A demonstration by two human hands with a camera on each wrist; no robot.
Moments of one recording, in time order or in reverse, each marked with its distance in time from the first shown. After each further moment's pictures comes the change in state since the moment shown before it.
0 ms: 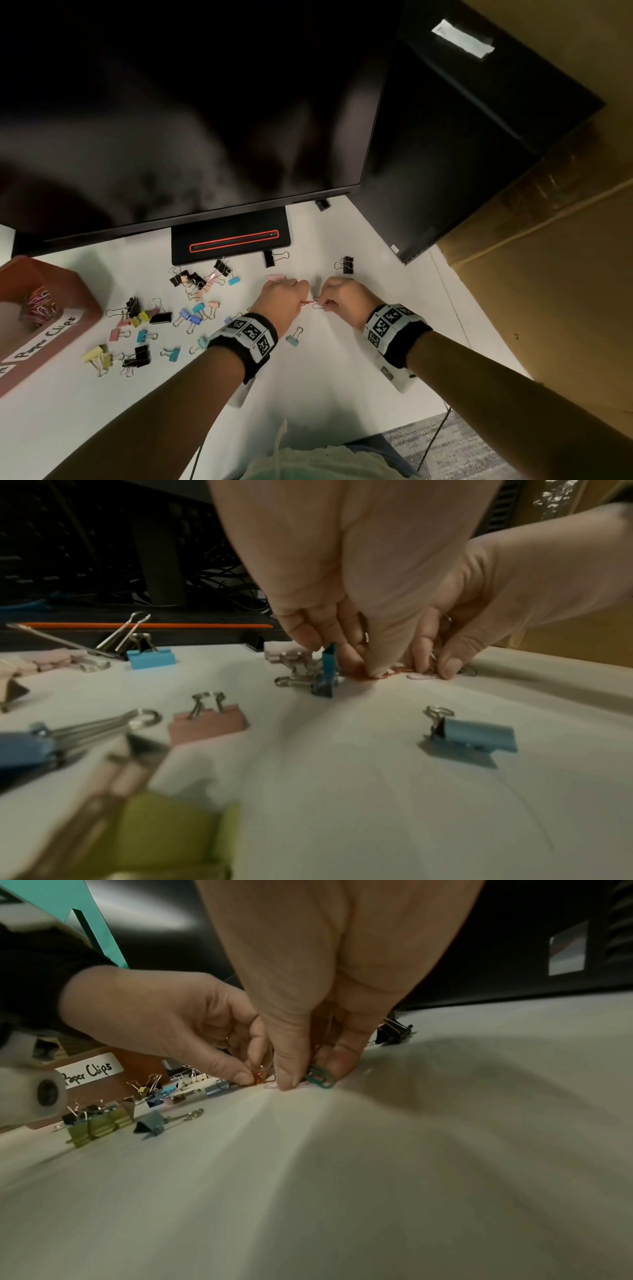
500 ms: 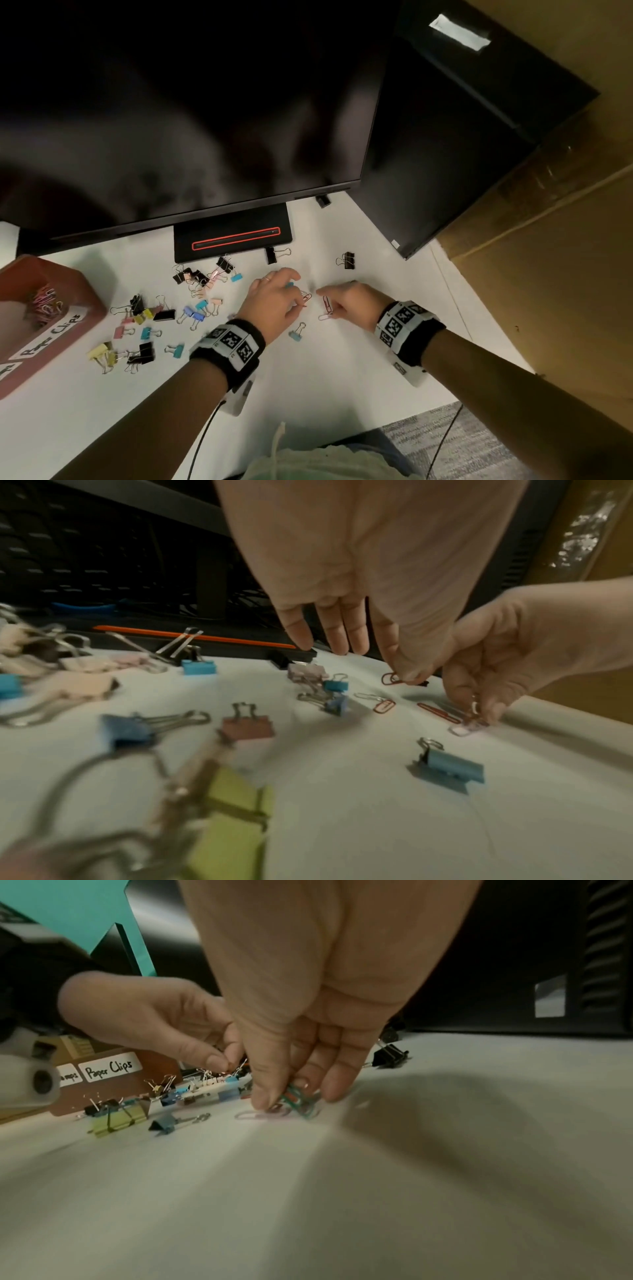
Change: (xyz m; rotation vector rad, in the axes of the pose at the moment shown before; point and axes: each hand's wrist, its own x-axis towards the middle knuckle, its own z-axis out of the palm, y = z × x) left_hand -0.028 -0.010 -0.006 -0.045 0.123 0.020; right_hand -0.014 -0.003 -0.005 -0.103 -0.138 0.016
